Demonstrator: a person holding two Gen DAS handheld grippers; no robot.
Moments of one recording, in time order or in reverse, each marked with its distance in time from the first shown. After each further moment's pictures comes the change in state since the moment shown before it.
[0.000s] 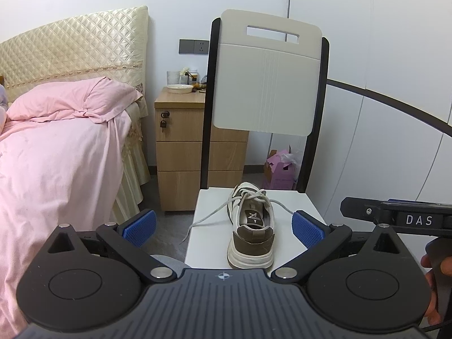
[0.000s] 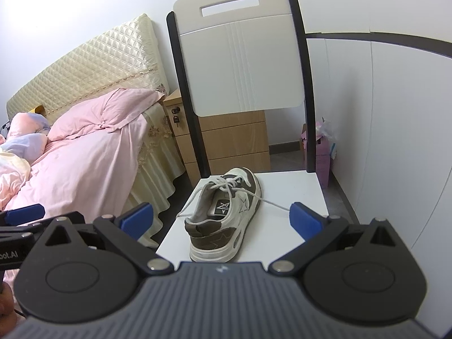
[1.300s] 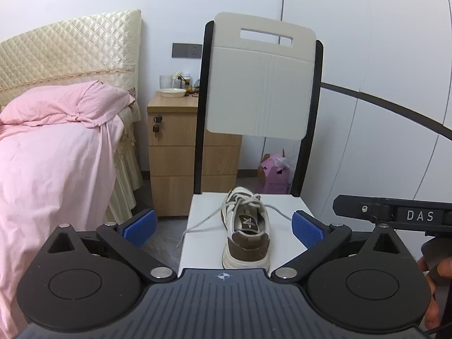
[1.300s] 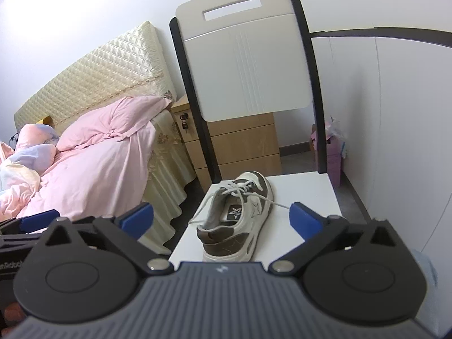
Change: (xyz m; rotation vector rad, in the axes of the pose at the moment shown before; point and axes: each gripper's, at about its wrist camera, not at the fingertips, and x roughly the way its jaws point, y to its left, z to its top) left arm 0.006 -0.002 0.001 0.010 -0.017 -0.032; right arm 0.004 0.001 0.003 0.040 -0.011 0.045
